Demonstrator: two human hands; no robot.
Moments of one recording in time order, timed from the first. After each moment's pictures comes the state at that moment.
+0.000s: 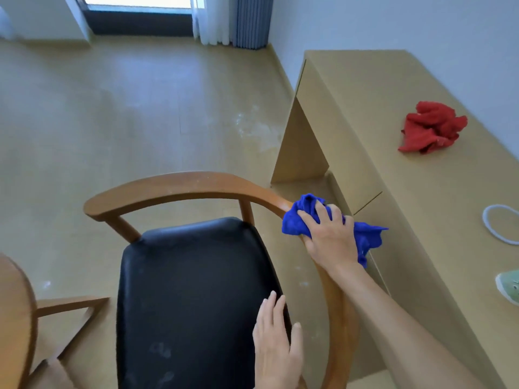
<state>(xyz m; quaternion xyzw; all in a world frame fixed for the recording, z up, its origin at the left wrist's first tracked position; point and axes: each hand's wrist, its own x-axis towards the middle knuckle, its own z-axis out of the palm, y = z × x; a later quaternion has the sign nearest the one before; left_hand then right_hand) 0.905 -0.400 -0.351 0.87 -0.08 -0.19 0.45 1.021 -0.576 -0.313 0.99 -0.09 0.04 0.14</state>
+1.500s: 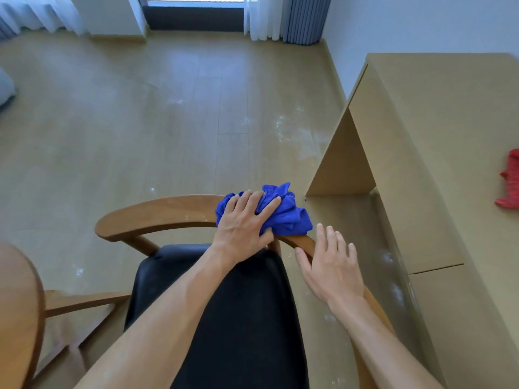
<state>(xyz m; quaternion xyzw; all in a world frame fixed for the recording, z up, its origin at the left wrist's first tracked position) 1.218 -0.392 -0.353 0.95 -0.32 0.02 0.08 1.112 -0.565 -0.354 0.99 -0.13 -0.10 -0.03</state>
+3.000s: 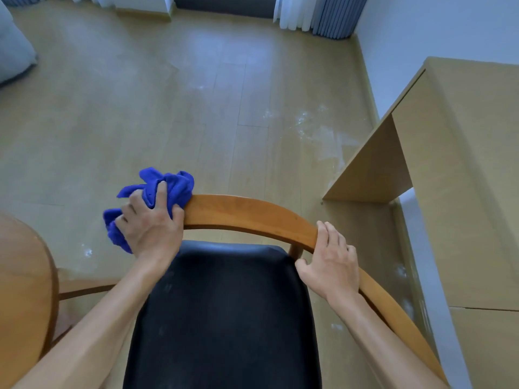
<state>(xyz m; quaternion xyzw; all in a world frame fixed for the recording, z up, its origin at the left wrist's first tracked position) 1.247 -0.228 -0.376 0.98 0.15 0.08 0.09 1.170 -0.516 -0.377 0.99 -0.10 -0.10 -0.05</state>
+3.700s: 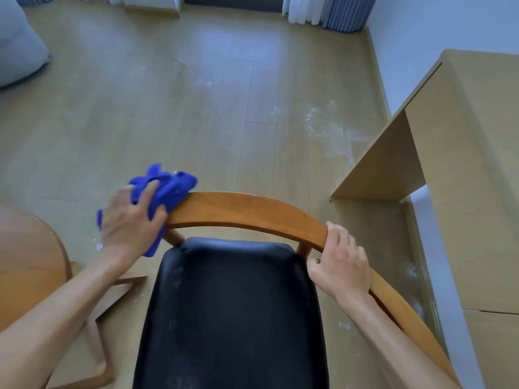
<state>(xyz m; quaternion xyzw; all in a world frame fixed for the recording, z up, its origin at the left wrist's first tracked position) 1.248 -0.161 -0.369 0.99 0.05 0.05 0.09 1.168 -0.517 -0.379 0.99 -0.10 -0.09 -0.06</state>
